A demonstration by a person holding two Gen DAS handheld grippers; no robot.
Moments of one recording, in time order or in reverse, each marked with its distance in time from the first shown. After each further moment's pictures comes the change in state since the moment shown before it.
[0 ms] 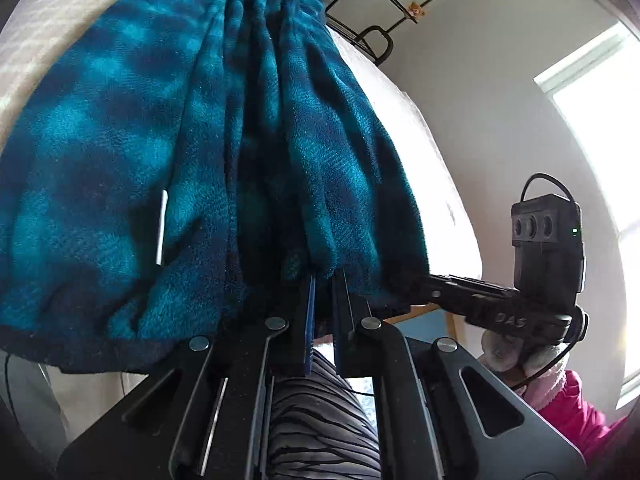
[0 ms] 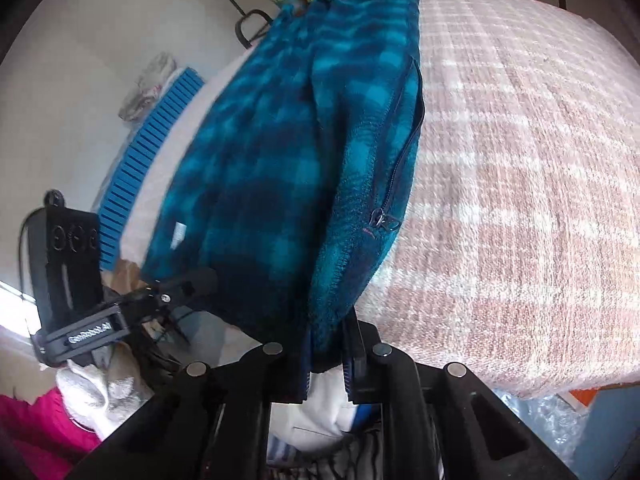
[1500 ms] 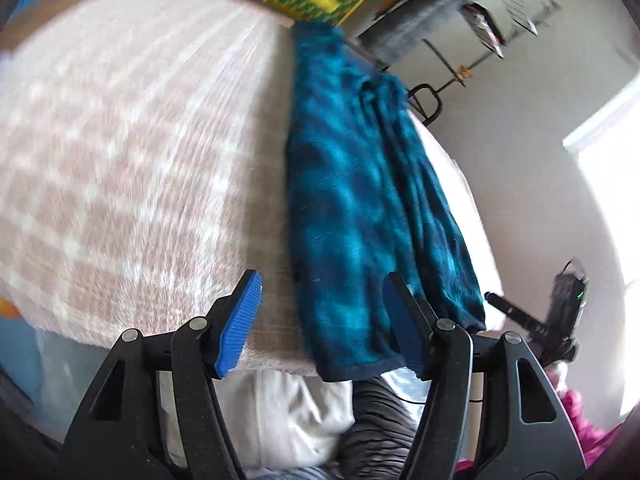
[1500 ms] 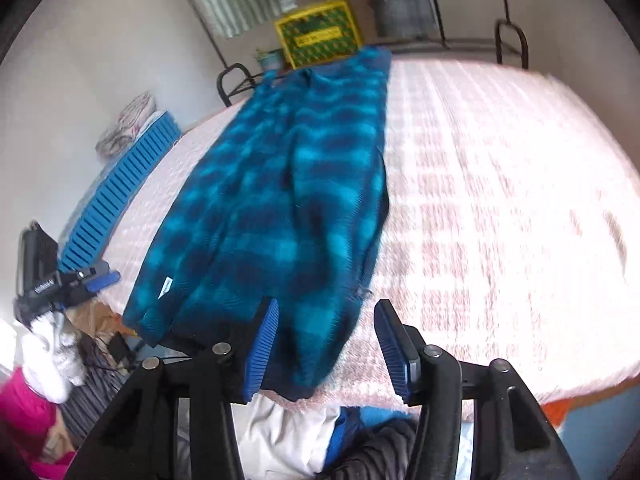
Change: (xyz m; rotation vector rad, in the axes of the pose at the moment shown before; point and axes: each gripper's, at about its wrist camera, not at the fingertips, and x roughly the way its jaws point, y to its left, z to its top) left arm -0.117 0.138 0.042 -0.163 -0.108 0.074; right arm -0.036 0.005 0.014 0.025 -0.219 -0.117
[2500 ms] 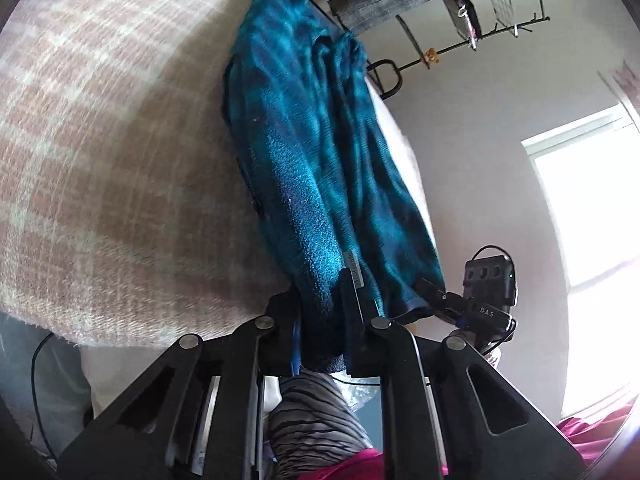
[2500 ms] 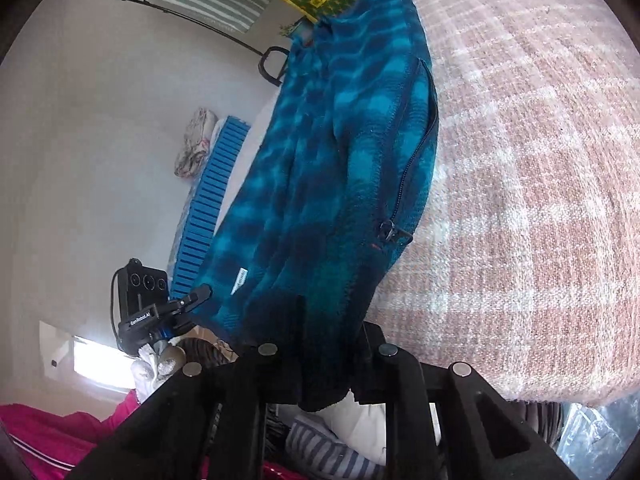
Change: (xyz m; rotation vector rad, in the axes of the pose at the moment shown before) left arm 0.025 -0.022 -0.010 -0.054 0.104 -0.217; right arm 0.041 -0.010 0.000 0.229 0.138 0.448
